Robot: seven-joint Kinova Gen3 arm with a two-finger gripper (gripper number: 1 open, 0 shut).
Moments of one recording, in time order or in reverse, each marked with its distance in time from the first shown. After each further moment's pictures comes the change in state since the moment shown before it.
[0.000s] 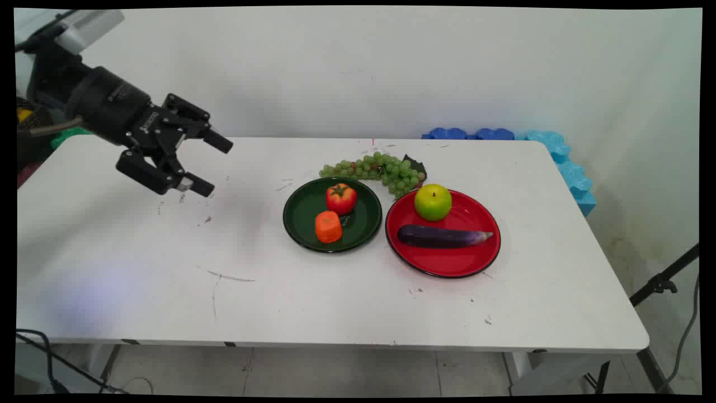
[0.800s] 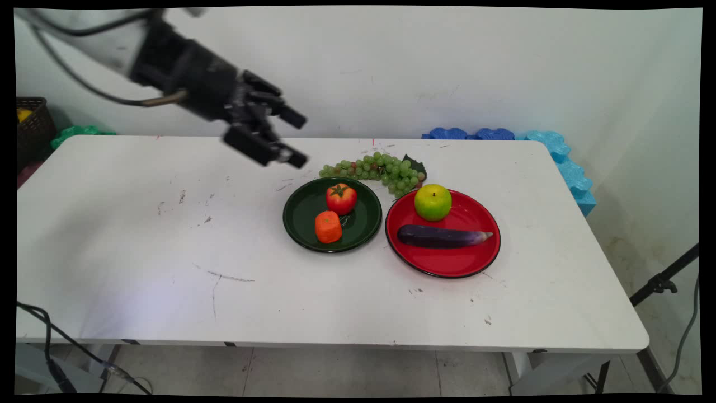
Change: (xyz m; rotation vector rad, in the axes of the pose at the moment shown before) arm 0.098 -0.003 0.067 0.103 0.008 -0.101
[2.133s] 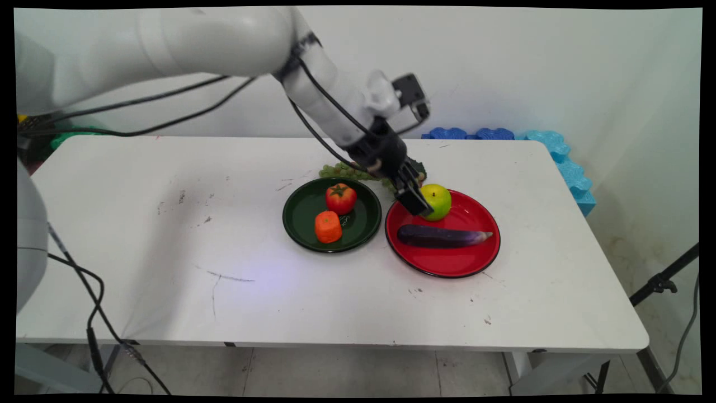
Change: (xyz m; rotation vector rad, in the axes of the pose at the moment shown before) arm 0.070 -0.019 0.252 0.037 -0.192 -0.006
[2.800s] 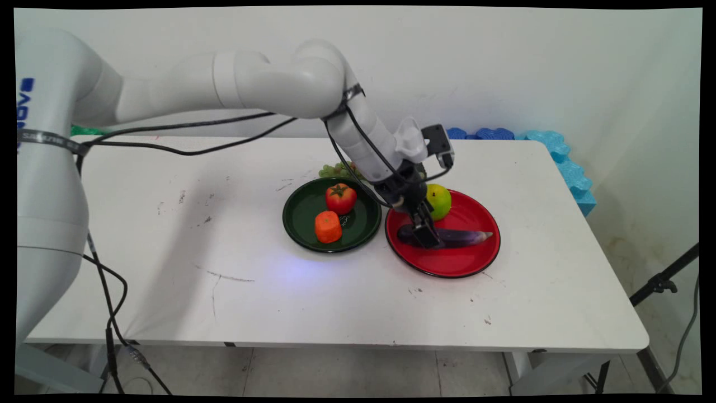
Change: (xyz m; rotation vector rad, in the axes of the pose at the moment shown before) arm -0.001 0.002 0.084 -0.069 -0.071 0.059
